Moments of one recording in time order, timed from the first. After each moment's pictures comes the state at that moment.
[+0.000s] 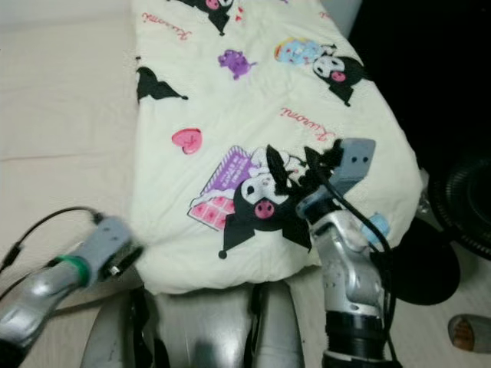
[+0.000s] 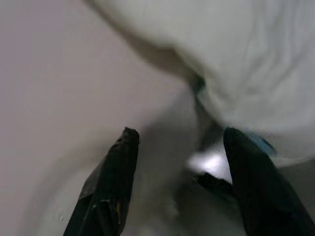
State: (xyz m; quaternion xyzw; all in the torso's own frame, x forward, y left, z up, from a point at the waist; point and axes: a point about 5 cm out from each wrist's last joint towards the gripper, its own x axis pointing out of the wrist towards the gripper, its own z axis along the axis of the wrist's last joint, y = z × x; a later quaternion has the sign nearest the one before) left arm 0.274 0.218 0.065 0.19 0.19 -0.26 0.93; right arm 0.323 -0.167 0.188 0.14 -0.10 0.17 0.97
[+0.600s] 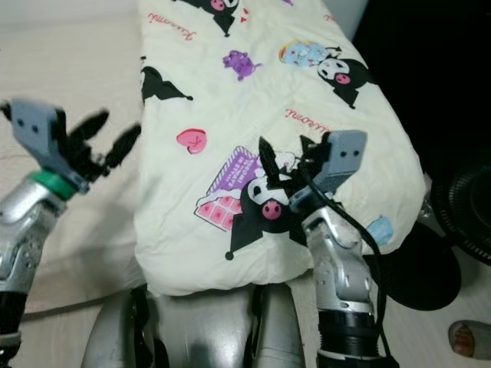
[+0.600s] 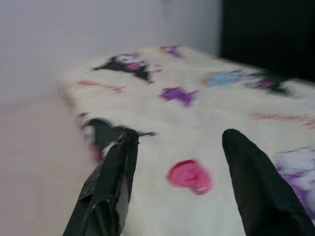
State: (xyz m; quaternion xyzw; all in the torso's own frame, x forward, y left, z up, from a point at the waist) left arm 0.327 0.164 0.222 0.07 -0.17 -0.16 0.97; right arm 0.320 -0.159 0.207 0.07 -0.16 0.15 0.97
